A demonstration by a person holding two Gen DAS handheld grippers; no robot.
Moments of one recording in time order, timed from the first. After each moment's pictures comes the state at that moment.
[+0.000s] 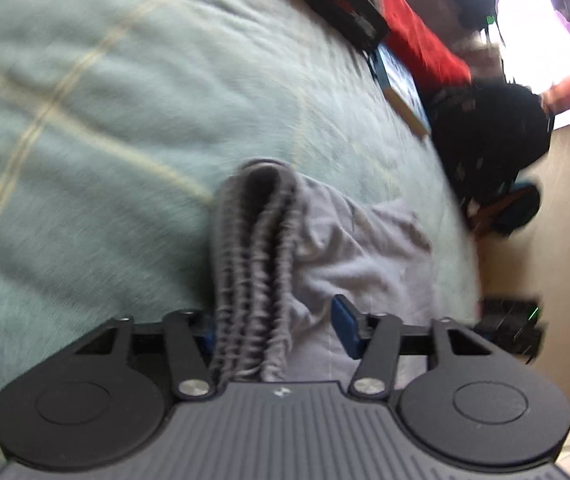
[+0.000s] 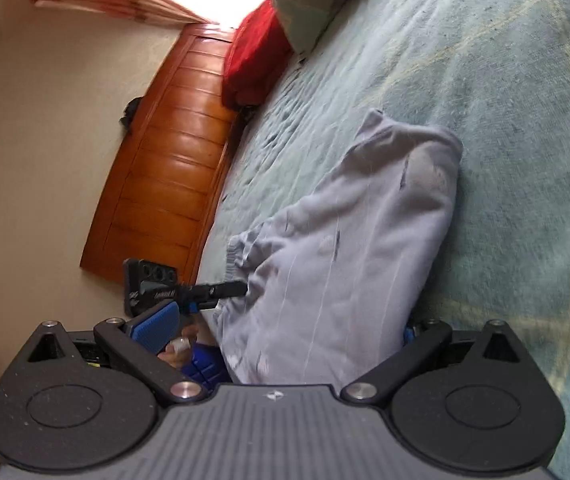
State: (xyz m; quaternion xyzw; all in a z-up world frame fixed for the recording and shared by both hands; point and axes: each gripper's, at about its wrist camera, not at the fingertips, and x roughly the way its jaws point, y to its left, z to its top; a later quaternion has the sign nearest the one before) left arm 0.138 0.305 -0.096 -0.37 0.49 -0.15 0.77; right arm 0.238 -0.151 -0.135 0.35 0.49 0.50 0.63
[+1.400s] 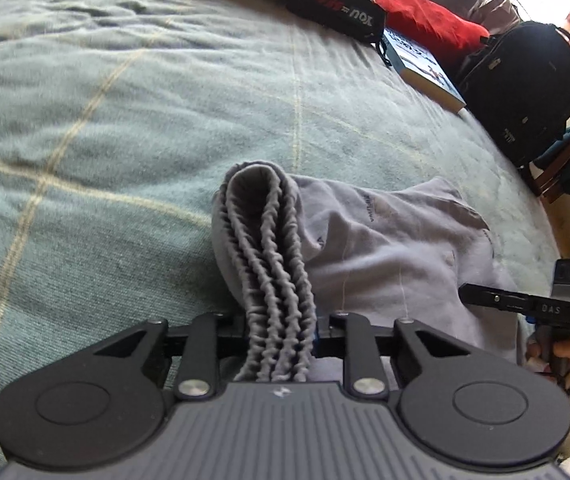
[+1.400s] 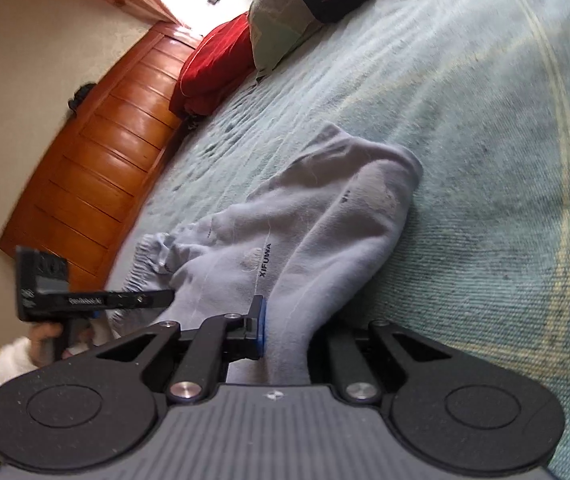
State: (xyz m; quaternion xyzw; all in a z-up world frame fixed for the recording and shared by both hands) left arm 0.139 0.255 -0.064 -0.19 0.49 -0.08 0.84; right arm 0.220 -0.110 -0.135 0.23 0.46 0.42 0.74
